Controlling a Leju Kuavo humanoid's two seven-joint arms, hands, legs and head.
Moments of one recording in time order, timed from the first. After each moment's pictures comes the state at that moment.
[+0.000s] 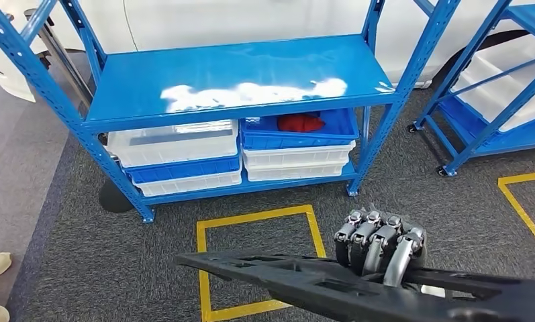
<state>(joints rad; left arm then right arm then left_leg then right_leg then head) -0.07 -0.01 1.26 -0.22 -1.03 -0.02 -0.34 -0.04 -0.02 0.15 -2.06 -0.21 0.76 -0.70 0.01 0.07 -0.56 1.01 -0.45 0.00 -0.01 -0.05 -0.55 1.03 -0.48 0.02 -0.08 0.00</state>
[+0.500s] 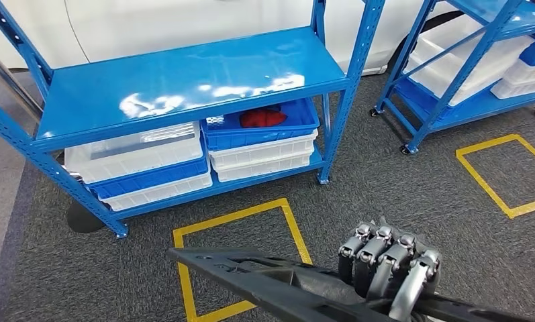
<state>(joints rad) -0.08 -0.02 1.27 -0.22 -1.05 -0.02 -0.32 0.04 0.05 0.17 -2.17 -0.13 0.72 -0.70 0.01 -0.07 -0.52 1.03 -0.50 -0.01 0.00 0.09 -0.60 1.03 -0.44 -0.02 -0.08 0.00</state>
